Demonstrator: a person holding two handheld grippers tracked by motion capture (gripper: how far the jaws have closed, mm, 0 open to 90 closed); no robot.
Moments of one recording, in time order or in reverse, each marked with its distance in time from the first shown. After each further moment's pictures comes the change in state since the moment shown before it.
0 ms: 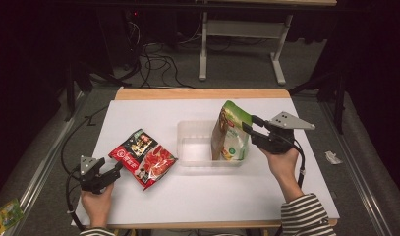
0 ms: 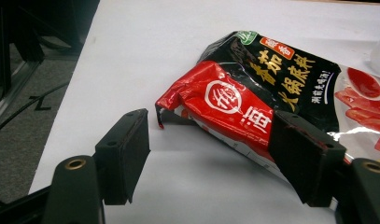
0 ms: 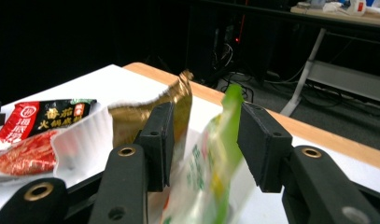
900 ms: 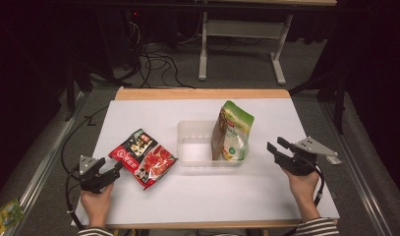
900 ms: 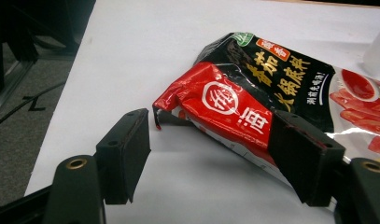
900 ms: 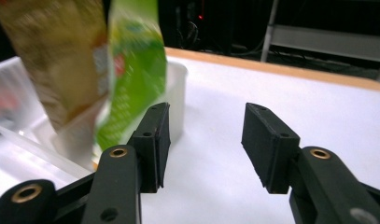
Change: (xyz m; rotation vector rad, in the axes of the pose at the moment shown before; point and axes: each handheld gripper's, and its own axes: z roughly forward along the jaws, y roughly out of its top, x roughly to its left) left arm 0.001 0.001 -0.001 -0.001 -0.022 0.002; right arm -0.044 -0.090 -0.033 0.048 -0.139 0.117
